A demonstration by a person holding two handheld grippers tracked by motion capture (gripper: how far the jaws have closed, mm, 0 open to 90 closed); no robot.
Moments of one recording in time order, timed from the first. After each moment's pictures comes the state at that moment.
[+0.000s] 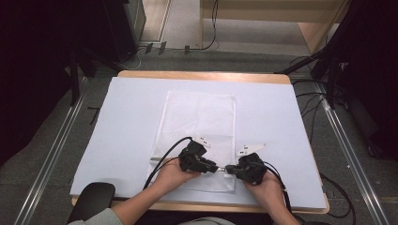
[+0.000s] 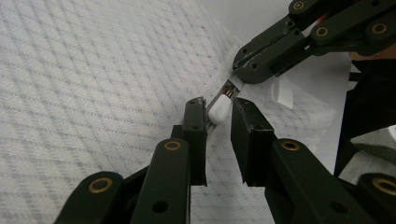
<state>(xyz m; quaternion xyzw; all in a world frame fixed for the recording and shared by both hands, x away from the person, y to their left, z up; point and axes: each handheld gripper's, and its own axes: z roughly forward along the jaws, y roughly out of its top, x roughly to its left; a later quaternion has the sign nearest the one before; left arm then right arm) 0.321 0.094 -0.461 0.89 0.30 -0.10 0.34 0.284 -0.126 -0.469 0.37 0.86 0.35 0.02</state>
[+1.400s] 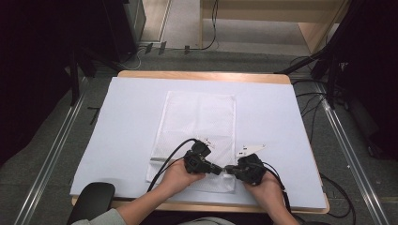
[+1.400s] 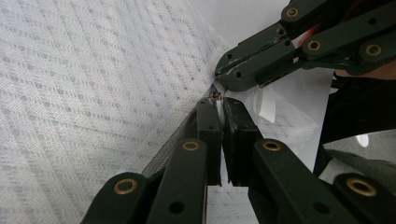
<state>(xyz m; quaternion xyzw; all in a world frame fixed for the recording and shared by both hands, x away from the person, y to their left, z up) 0.322 0.081 -0.467 0.87 0.32 -0.15 0.33 0.283 -0.124 -0.469 0.36 0.86 0.35 0.03</state>
